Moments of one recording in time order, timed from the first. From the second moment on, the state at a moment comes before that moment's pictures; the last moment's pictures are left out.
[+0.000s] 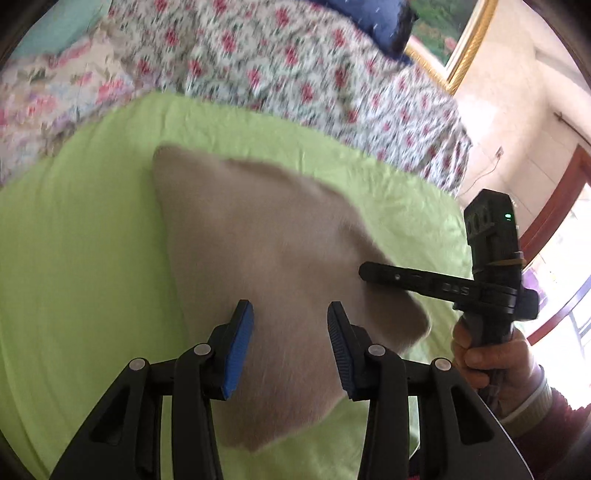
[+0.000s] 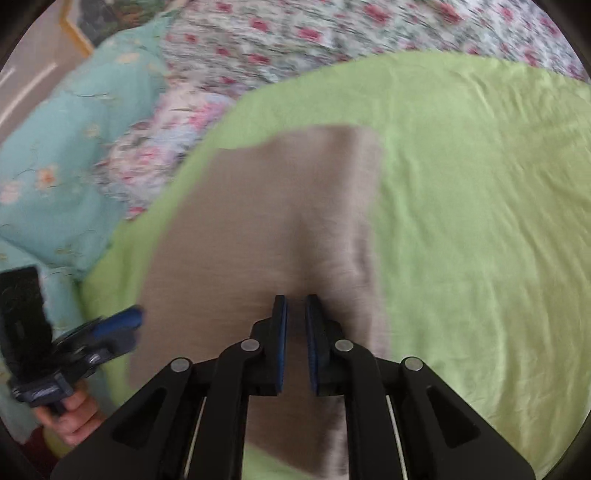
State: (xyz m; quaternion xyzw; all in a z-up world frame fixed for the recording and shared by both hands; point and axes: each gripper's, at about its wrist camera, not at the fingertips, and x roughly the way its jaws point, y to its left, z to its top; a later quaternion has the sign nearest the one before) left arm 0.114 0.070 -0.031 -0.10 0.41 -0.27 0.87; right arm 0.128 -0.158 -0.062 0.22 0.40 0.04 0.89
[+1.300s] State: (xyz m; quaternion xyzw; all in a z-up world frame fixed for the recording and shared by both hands) left arm 0.066 0.054 -0.074 -0.03 0.46 -0.22 0.86; right arm 0.054 -0.138 -0.080 0.15 0.41 -0.02 0.90
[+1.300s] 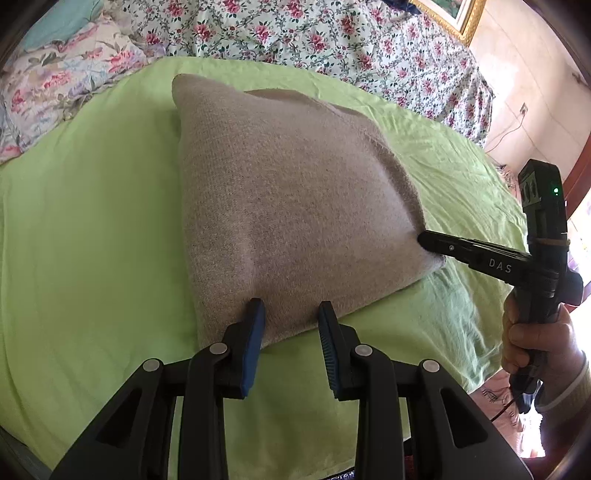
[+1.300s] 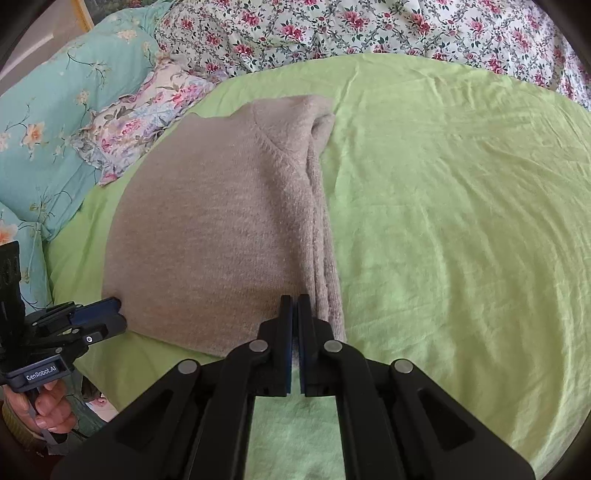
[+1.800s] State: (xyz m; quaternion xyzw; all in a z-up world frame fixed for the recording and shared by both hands) left arm 0.054 0.067 -0.051 -0.04 0.45 -0.21 0.87; right arm 0.040 -0.144 -0.058 0.18 0.40 -0.03 0.90
